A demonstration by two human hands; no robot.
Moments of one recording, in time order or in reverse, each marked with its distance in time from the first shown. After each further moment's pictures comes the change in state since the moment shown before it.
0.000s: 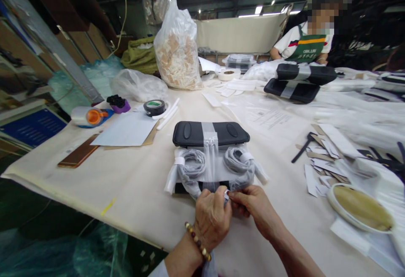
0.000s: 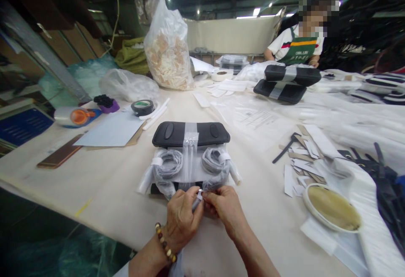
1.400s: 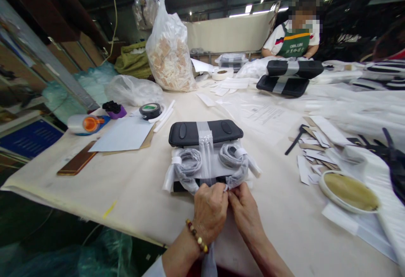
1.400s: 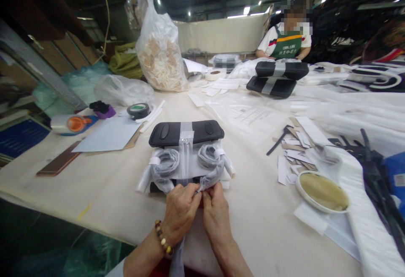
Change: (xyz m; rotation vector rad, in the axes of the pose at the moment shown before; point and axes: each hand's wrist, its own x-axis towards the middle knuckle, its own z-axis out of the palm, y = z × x) left_hand 0.019 0.004 -0.013 0.041 -0.137 -0.049; right_hand 0.001 0.050 0.022 0.018 0.305 -0.345
